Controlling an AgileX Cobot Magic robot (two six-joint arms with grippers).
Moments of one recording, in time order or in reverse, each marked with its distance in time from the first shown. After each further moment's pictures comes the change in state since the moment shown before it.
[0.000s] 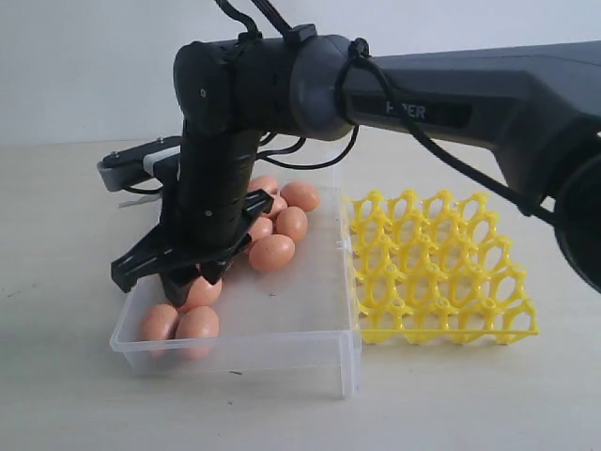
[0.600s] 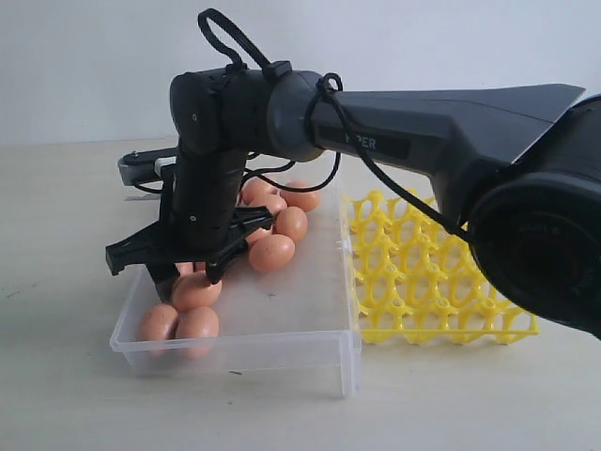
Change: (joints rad) left arm 0.000 0.000 0.000 0.000 0.000 0.000; right arm -0.017 0.137 -0.135 -0.009 -0.022 0.251
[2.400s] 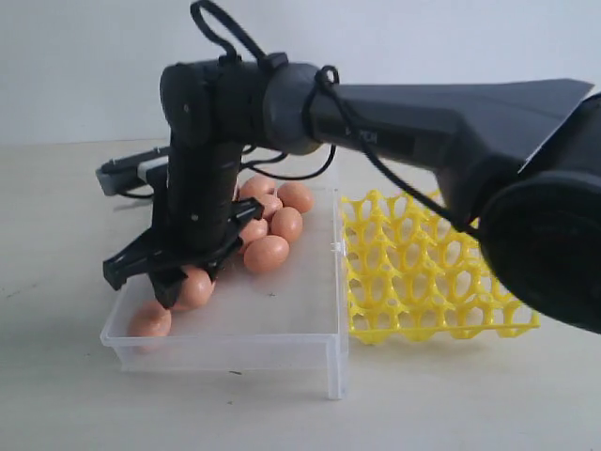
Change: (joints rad) left arm 0.000 0.000 0.000 0.000 0.000 0.000; right arm 0.014 -0.038 -0.006 0.005 0.068 -0.195
